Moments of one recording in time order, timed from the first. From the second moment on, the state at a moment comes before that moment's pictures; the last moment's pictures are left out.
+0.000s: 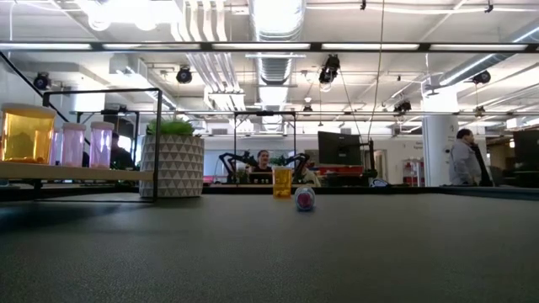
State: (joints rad) left arm -0.89 1.39 1.06 -0.87 -0.26 -1.30; right arm 0.51 1.45 1.60 -1.07 0.57 0.68
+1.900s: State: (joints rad) left arm -1.02 1.46 1.04 -0.78 -0.27 -0.77; right arm 0.51 1.45 1.60 -1.06 0.57 0.68
